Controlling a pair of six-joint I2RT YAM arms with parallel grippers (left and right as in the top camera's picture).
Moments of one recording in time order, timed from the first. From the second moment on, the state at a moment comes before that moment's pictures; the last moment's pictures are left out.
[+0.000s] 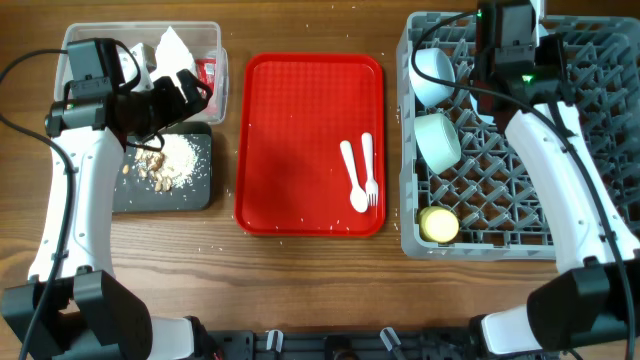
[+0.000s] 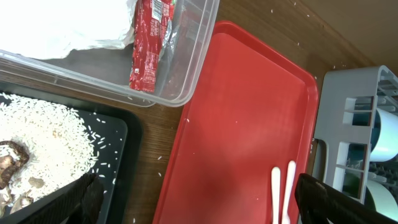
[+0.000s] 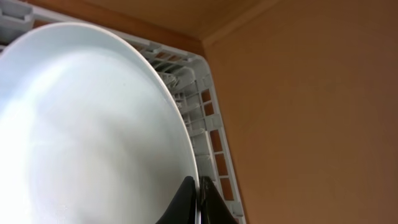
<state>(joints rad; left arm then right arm) 0.16 1.59 1.35 -0.78 0.40 -0.31 0.14 1.64 1.51 -0.67 0.91 -0.27</state>
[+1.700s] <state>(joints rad) 0.16 1.59 1.35 -0.78 0.40 -0.31 0.39 1.80 1.52 -0.85 -0.36 0.28</state>
